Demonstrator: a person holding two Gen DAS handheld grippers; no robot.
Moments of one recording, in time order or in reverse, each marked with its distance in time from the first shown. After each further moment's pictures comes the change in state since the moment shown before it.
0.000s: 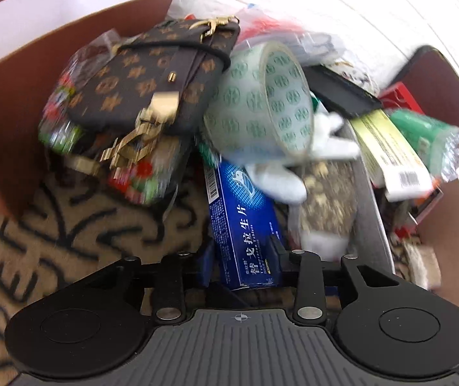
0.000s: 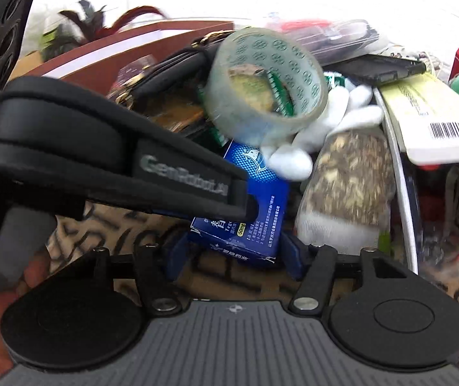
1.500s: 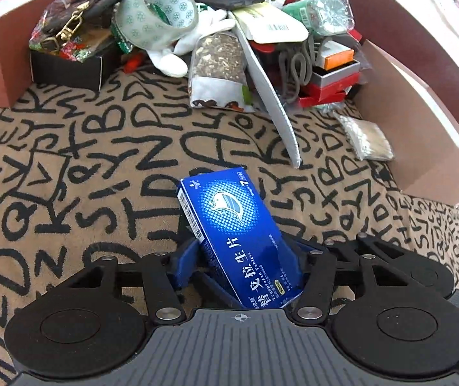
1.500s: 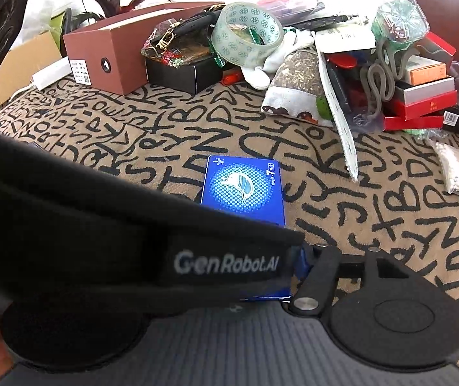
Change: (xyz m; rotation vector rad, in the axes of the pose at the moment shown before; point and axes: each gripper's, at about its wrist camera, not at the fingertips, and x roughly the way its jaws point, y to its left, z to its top) left arm -0.053 -0.087 -0.129 0.153 0.087 0.005; right arm -0.104 0.011 -0.109 0.038 0.052 -0.075
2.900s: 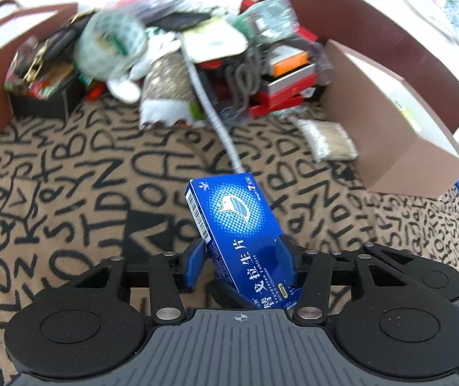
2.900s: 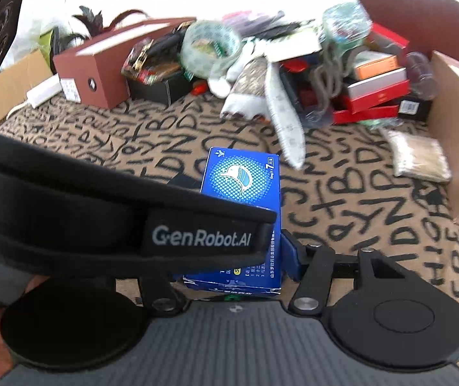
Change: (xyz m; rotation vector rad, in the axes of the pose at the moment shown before) left arm -0.019 -0.063 0.002 0.096 -0.041 0.008; right arm -0.051 -0.036 -0.013 0.058 -0.027 -0.017
